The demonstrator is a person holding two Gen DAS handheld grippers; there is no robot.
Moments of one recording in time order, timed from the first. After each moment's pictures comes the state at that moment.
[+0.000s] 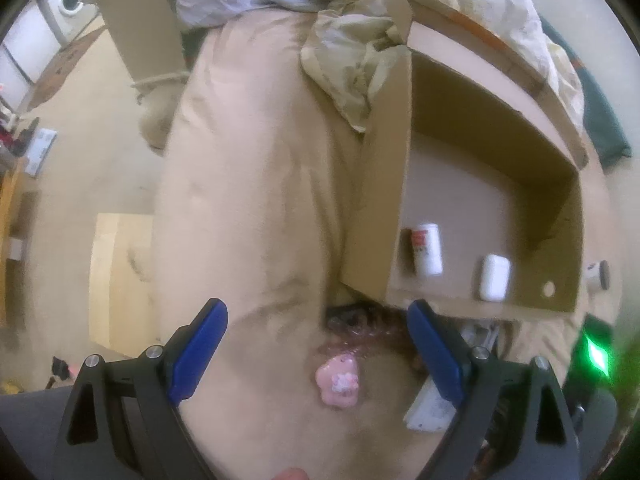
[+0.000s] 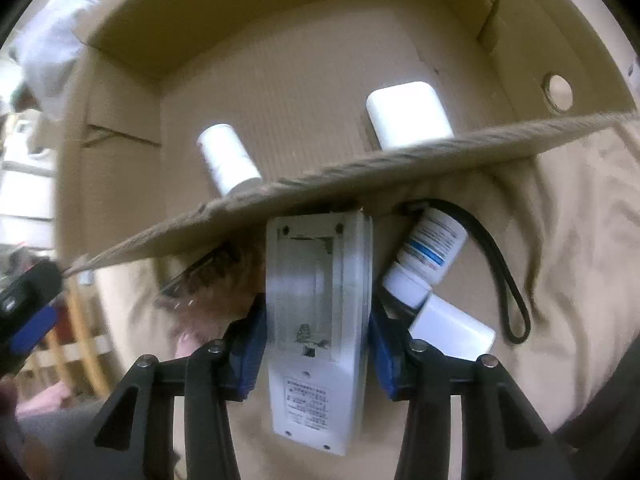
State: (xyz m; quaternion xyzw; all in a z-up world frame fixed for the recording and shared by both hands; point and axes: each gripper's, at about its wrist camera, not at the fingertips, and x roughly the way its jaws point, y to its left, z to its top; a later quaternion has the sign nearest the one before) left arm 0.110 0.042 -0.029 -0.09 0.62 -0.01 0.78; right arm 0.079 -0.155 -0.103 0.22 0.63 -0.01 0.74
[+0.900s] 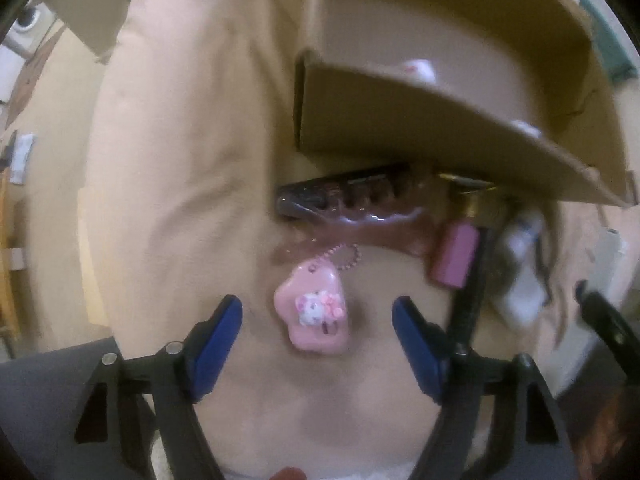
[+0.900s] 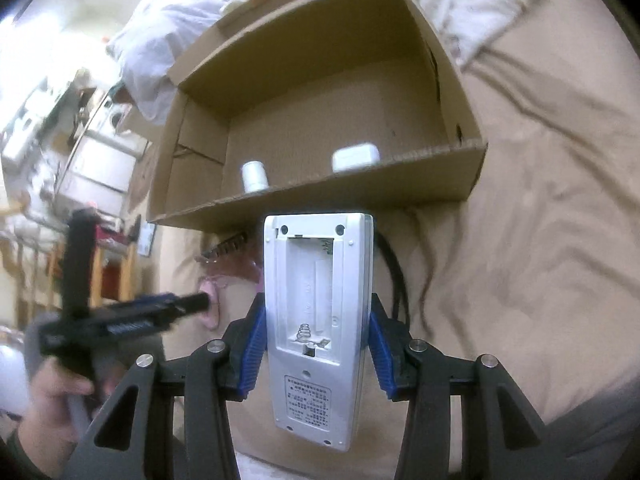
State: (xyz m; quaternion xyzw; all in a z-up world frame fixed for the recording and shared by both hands) left arm 0.079 -0.009 -0.114 -0.01 0.70 -0.03 0.72; right arm 0.024 -0.252 -0.066 0.22 0.56 0.13 0.79
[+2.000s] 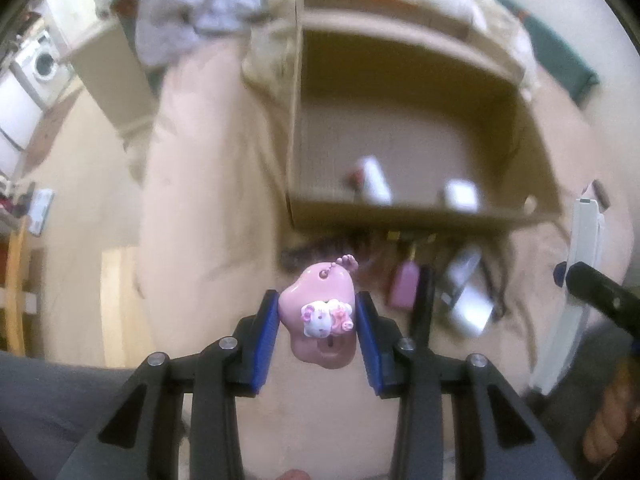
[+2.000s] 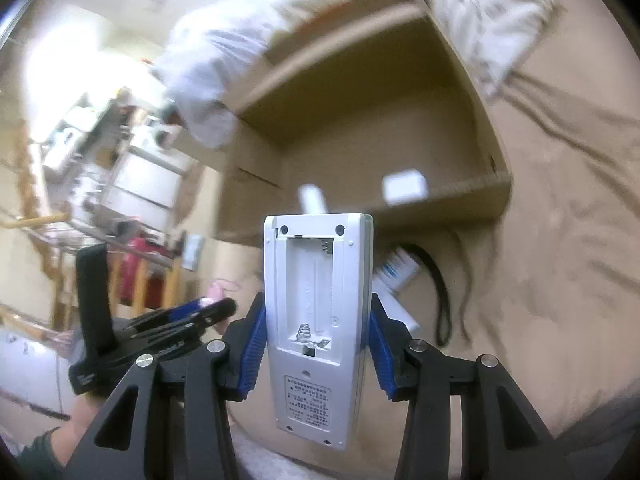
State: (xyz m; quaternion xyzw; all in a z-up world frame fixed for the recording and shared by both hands) left arm 0.020 -0.032 -0.008 0.01 0.57 -0.05 0.82; right arm 0.012 -0.256 -0.029 0.26 0.49 0.20 0.80
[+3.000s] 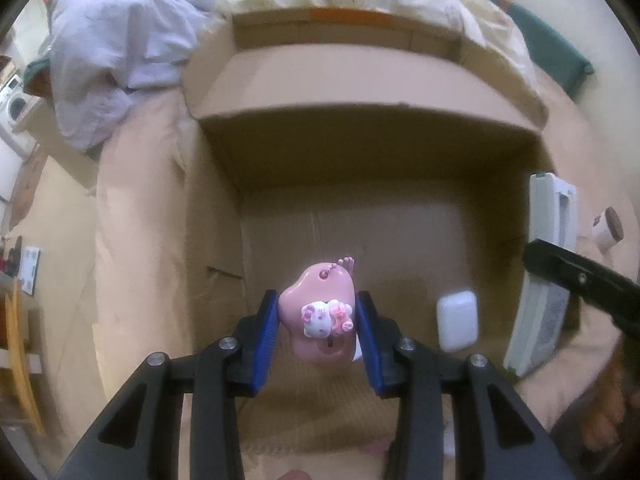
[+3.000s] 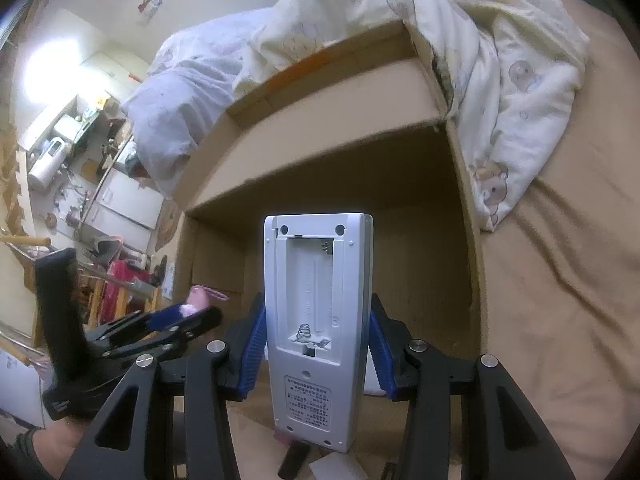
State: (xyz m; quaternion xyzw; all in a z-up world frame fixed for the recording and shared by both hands) left arm 0.165 -0.083 -0.039 0.05 0.56 -0.09 0.82; right arm 0.144 -0.284 -0.032 0.24 0.49 0.17 0.82
